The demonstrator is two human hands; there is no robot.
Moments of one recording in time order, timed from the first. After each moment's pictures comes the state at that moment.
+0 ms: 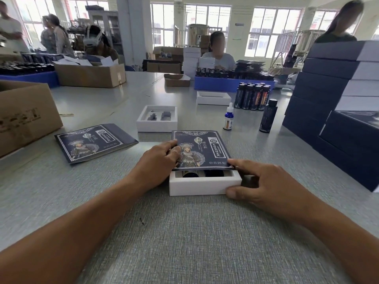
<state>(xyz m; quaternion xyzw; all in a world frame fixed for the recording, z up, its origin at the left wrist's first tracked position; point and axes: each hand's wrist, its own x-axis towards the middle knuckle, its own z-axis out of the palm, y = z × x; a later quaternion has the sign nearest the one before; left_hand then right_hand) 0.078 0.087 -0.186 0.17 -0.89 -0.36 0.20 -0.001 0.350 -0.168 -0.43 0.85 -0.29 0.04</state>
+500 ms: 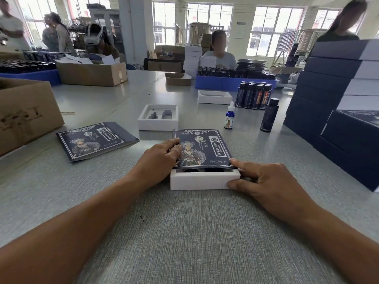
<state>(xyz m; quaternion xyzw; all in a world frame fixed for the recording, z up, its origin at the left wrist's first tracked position) 0.076 0.083 -0.189 0.17 -0.89 -0.37 0.19 -0.003 0.348 -0.180 -0.41 0.85 -0.33 -0.03</state>
